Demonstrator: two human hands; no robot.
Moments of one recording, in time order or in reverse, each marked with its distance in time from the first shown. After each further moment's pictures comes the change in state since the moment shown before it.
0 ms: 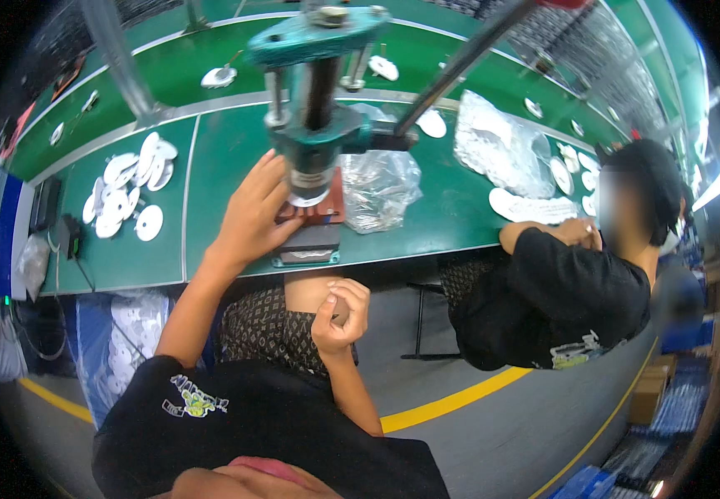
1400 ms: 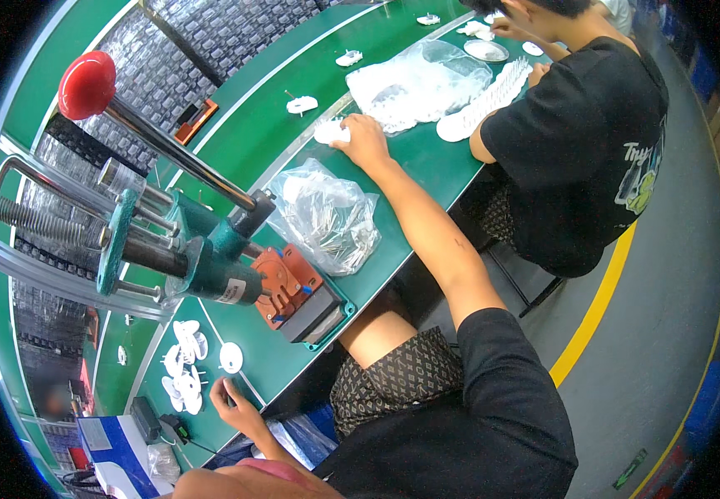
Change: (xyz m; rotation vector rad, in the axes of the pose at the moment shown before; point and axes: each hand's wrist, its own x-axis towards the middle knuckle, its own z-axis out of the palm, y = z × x) left_hand -0.140 -0.029 -0.081 0.074 0.196 -0.856; right_hand 0.265 0.253 0.027 -0.541 -0.062 -0.027
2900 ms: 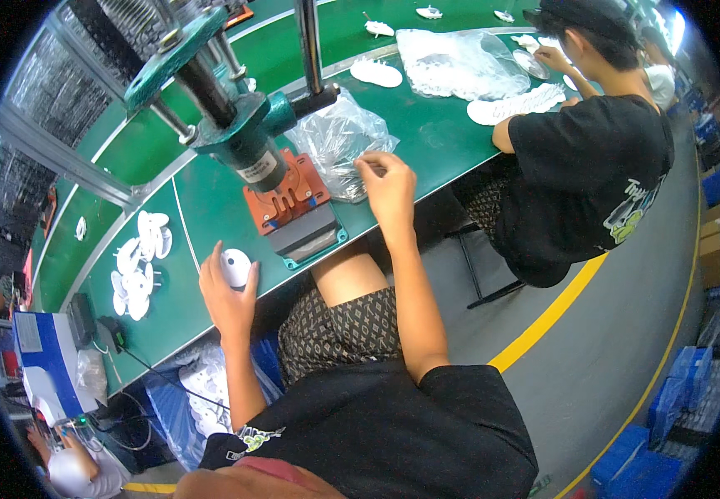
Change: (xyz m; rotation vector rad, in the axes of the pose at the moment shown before) left_hand -0.012 0.054 0.050 0.223 -0.190 0.330; right_hand -0.142 -0.145 -0.103 0.440 -0.119 0.494
